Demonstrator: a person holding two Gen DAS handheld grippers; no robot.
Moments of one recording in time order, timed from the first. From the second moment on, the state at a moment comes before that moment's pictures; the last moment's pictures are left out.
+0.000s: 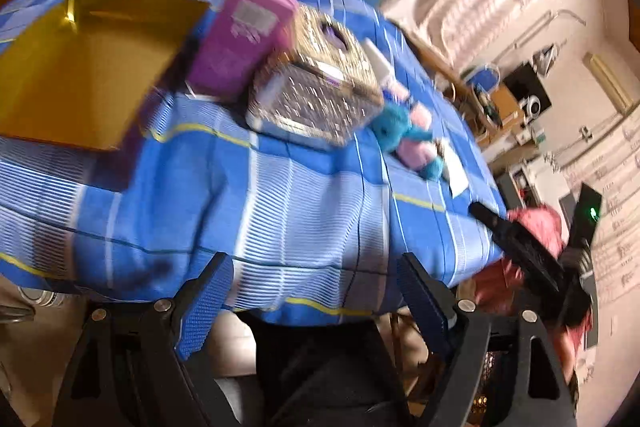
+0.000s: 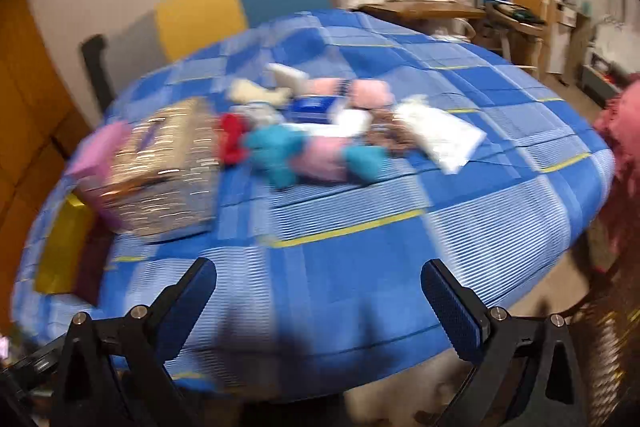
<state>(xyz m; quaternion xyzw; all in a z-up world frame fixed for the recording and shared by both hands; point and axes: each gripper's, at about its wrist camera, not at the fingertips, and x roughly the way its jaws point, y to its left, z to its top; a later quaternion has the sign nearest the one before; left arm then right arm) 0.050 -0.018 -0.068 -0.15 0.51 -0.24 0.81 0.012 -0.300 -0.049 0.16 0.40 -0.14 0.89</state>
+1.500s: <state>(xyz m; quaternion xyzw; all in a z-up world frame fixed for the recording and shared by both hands) 0.206 -0.272 -0.103 -0.10 0.53 -0.21 0.82 0.111 -0.490 -0.114 0.17 0.50 -0.11 0.84</state>
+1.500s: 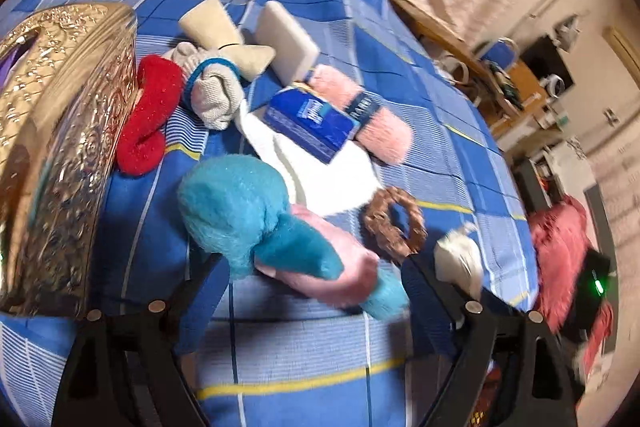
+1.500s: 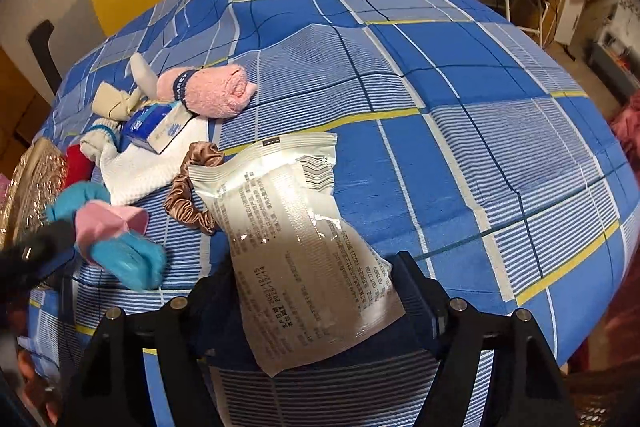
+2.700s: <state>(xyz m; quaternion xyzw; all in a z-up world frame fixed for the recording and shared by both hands) 0.144 -0.045 -0.019 -0.04 0.43 -0.32 0.85 0.090 -0.450 -0.099 0.17 0.43 -0.13 0.88</state>
